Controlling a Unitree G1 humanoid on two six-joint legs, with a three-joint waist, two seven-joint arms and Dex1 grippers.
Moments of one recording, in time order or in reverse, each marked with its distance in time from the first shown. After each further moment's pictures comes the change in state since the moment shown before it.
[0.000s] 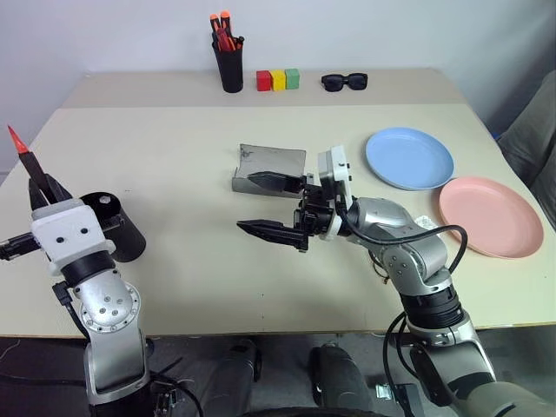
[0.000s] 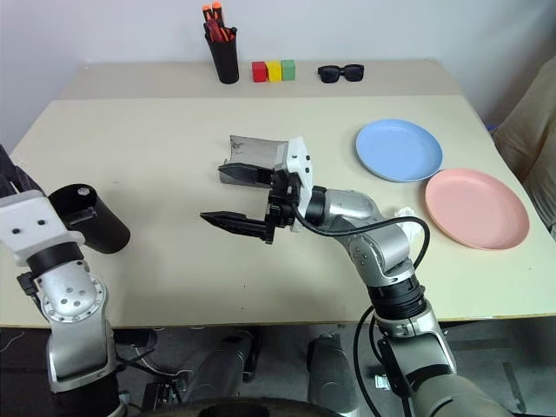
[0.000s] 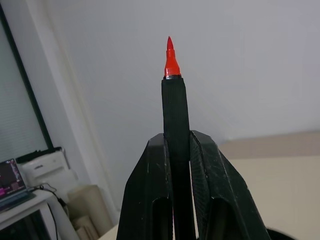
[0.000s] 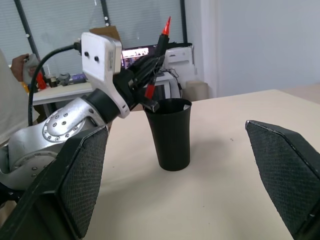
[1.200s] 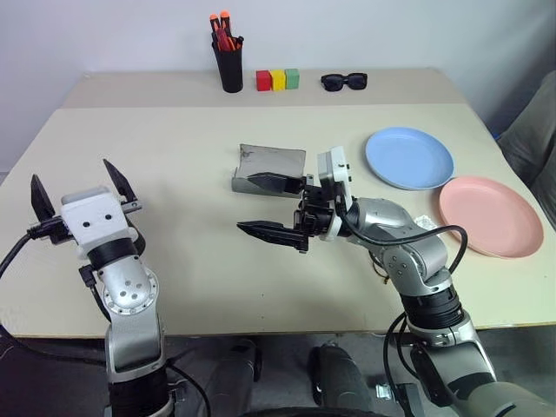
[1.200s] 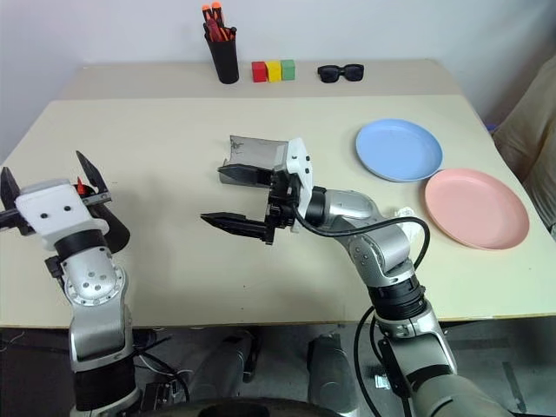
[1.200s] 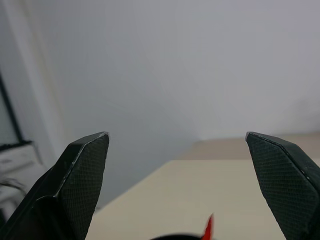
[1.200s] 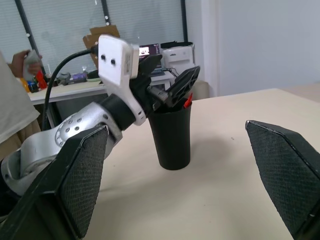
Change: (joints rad) left arm -0.179 -0.038 -0.088 0.047 -0.026 0.062 -0.079; right arm 0.001 -0.004 0.001 -0.002 0.000 0.002 0.002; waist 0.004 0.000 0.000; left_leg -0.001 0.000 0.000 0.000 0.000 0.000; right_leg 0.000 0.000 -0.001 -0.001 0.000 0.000
